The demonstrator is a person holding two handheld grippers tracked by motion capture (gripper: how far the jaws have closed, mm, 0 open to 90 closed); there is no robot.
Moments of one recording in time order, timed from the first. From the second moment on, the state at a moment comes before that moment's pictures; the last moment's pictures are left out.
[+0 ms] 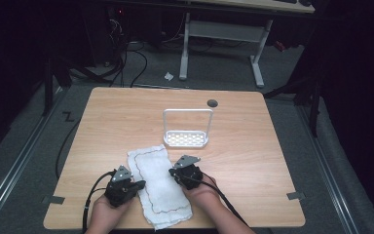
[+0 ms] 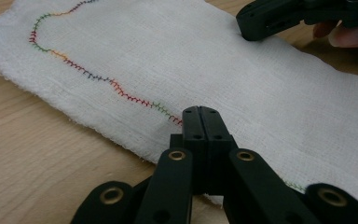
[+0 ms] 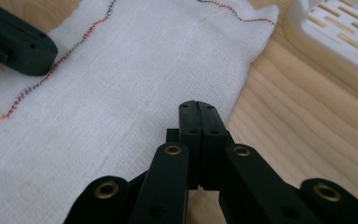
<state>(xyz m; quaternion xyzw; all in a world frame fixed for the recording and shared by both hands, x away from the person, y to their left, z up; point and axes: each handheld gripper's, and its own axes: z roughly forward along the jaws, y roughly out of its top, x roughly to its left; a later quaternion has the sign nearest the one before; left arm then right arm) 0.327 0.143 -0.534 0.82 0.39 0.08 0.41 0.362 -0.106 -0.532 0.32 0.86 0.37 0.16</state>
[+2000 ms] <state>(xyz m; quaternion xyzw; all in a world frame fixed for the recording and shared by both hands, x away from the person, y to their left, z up) 0.405 0.065 -0.522 0.80 0.39 0.11 0.44 0.306 -0.198 -0.535 0.37 0.83 0.39 0.16</state>
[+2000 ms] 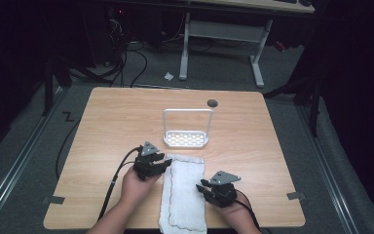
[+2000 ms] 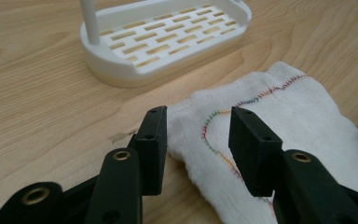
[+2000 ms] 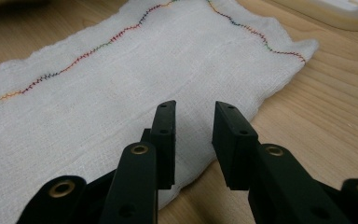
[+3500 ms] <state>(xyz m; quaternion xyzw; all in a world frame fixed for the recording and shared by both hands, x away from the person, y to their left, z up) 0.404 0.062 -0.540 0.78 0.41 0.05 0.47 0.375 -0.194 -0.529 0.46 0.79 0.36 0.18</state>
